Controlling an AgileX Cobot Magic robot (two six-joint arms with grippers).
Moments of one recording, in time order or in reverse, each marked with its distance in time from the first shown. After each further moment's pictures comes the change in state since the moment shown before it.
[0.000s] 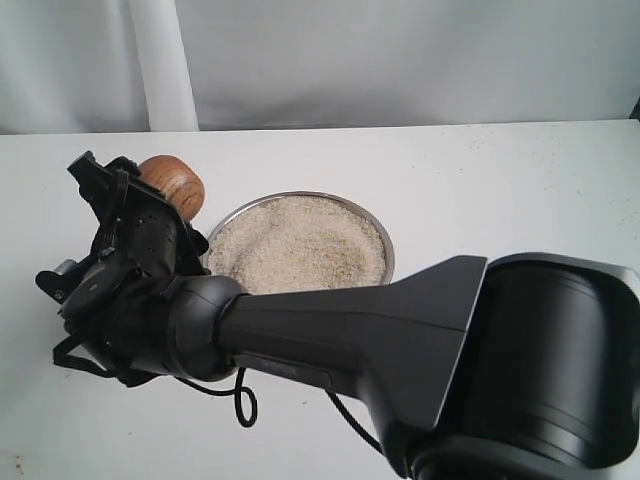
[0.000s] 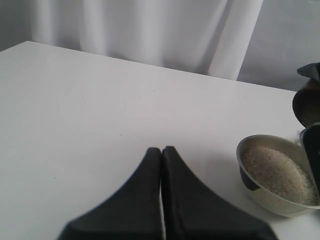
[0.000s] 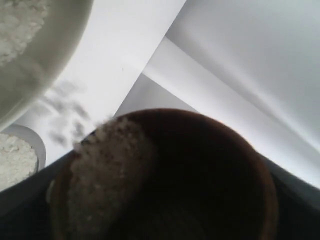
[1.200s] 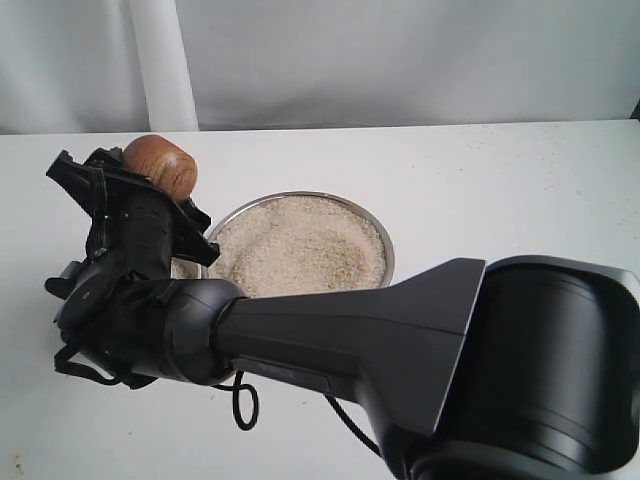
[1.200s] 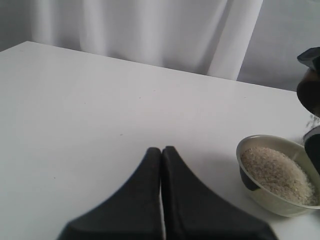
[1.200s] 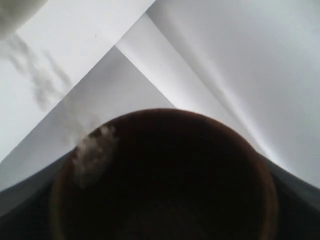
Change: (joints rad) left arm 0.000 0.000 0.000 0.000 0.000 0.000; right arm 0.009 0.000 0.000 -0.115 0.052 -0.149
